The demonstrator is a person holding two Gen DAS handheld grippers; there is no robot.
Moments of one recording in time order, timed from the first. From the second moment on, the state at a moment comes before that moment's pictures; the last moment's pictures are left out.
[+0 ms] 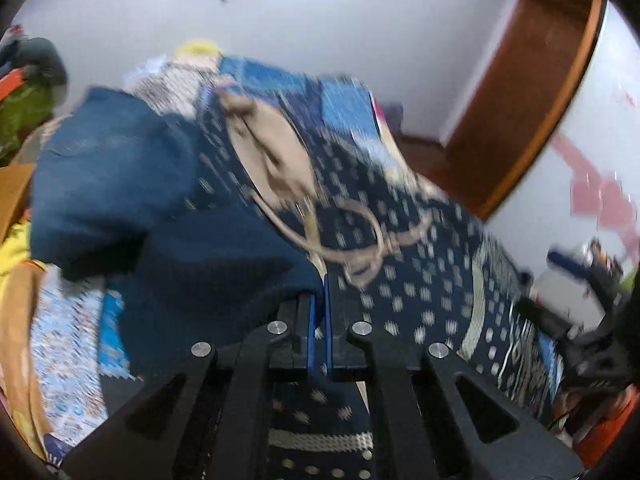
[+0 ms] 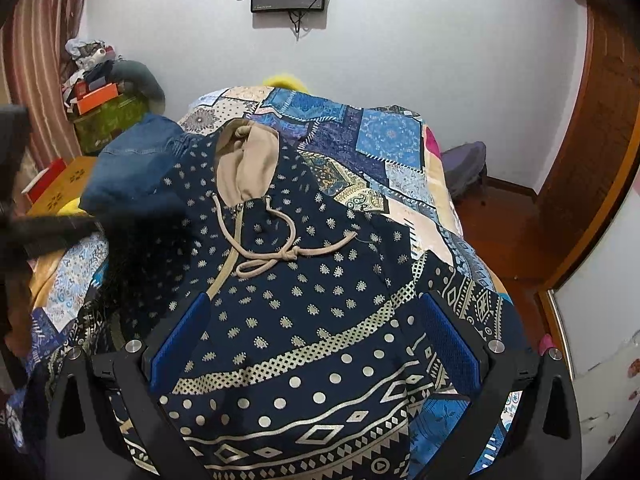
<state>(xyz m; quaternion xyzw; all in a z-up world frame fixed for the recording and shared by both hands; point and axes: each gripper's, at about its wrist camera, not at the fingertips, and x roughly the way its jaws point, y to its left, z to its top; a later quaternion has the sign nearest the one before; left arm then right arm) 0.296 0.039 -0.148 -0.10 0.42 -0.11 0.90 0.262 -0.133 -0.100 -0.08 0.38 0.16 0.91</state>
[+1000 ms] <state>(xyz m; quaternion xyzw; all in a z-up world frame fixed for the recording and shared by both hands) 0.234 0.130 -0.098 -0.03 0.37 0.02 0.93 0.266 -0.056 -0.071 -0.17 0.35 0.24 0.89</state>
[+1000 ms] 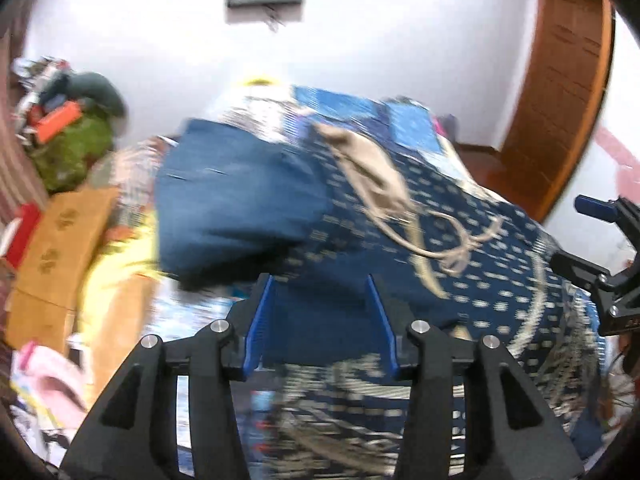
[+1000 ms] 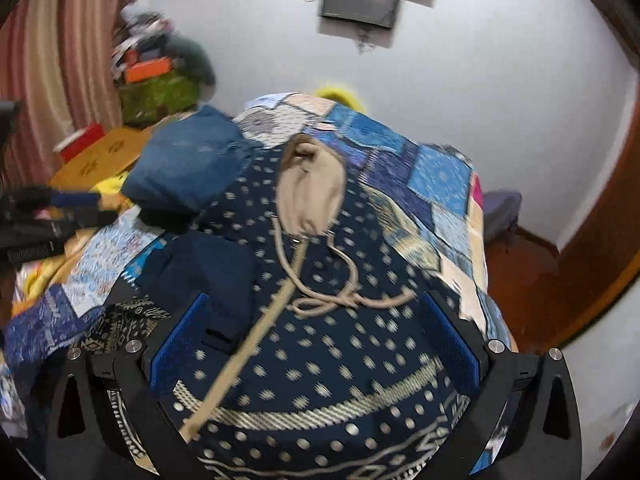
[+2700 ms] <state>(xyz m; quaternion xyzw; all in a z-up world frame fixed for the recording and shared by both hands) 0.192 0.207 -0.222 -0.13 0.50 0.05 0.86 0.282 0.106 -0.184 -0.27 0.47 0.36 0.76</state>
